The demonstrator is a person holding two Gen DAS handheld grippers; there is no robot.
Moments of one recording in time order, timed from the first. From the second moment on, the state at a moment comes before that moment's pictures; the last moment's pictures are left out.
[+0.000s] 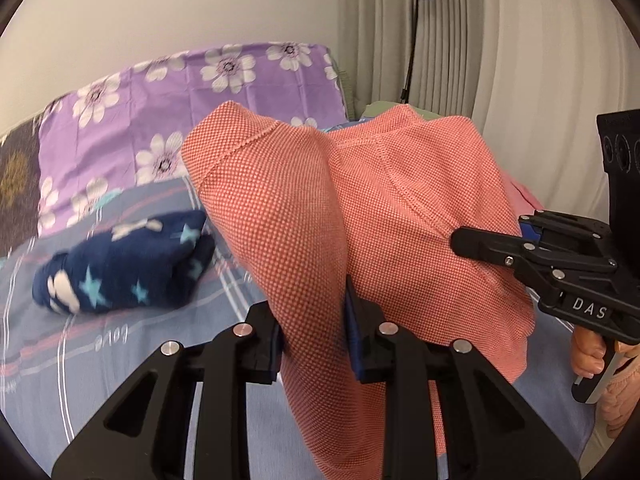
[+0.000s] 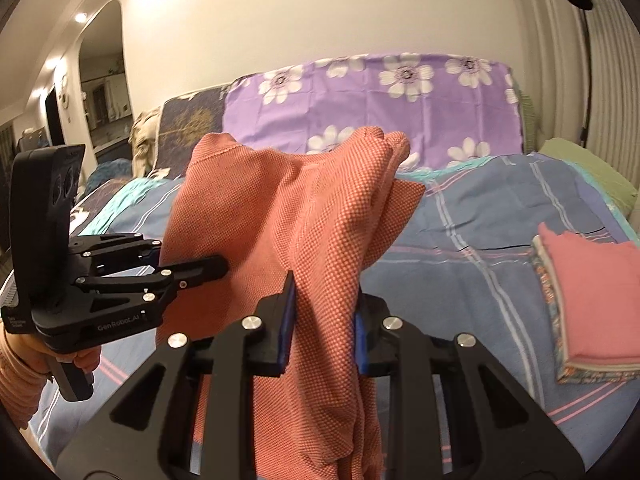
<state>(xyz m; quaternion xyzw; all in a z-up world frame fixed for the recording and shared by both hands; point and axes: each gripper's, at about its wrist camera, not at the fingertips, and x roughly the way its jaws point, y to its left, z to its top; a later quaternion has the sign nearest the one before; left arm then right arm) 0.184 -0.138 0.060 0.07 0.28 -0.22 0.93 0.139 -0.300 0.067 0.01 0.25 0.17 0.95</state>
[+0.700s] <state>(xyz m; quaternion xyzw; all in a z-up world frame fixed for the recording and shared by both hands) 0.318 -0.189 0.090 0.12 0.28 -0.16 0.94 0.266 -0.318 0.091 0.00 0.23 0.09 0.97</state>
